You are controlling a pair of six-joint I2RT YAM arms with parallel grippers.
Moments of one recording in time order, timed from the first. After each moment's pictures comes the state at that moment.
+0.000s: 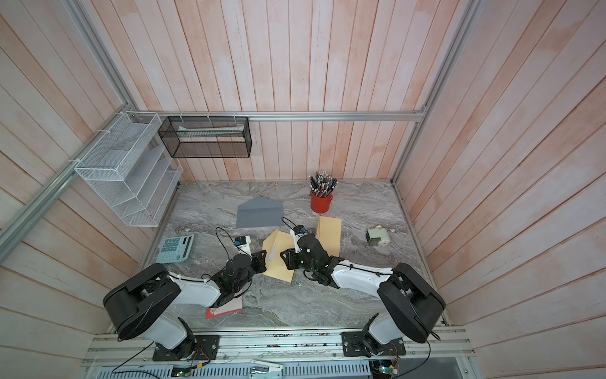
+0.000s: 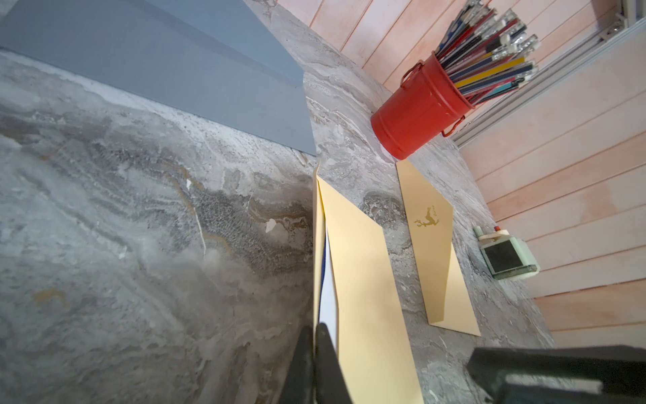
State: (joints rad) left arm -0.78 1.59 0.39 0.78 -0.29 -0.82; right arm 0.80 1.49 0.66 0.23 -0.13 0.64
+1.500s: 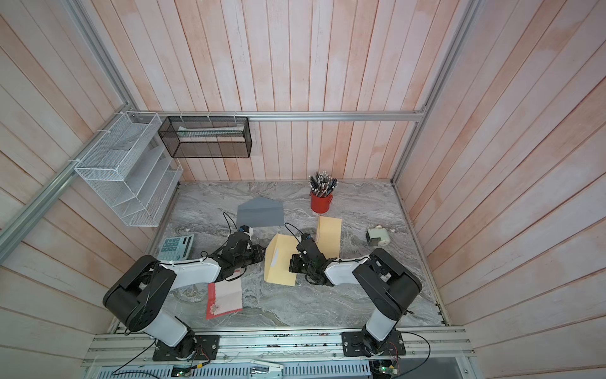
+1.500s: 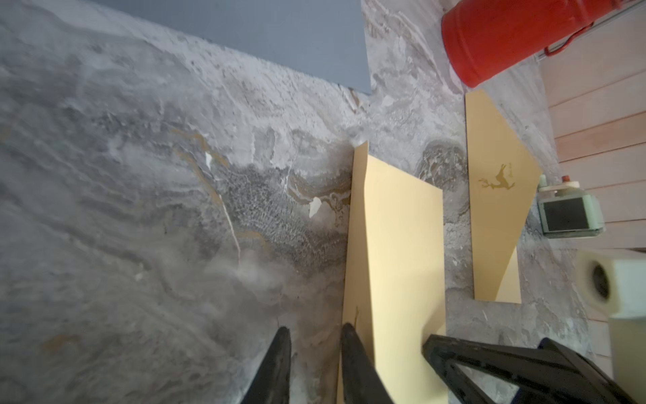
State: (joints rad) left arm -0.56 1.62 0.65 0.23 0.12 -0.71; right arm 0.76 1.68 0.63 0.27 -0.08 0.78
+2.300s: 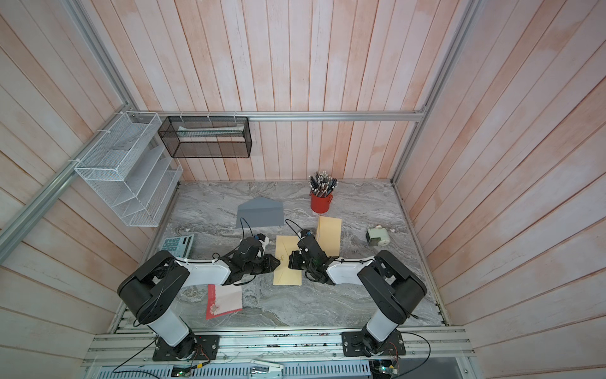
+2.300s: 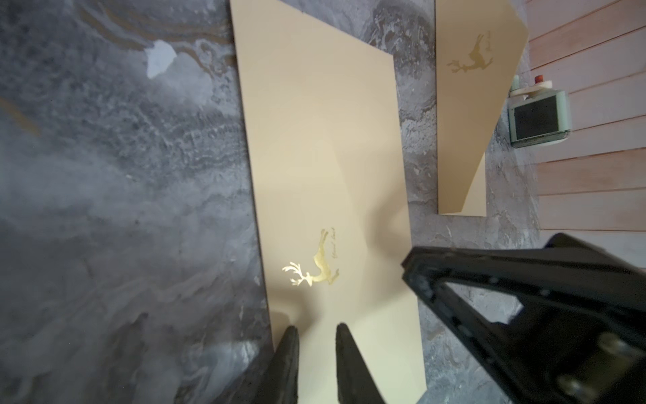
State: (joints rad) left arm -0.68 1.70 0.66 0.26 0.26 -0.75; right arm 0.75 1.62 0.67 0.27 -0.09 0.73
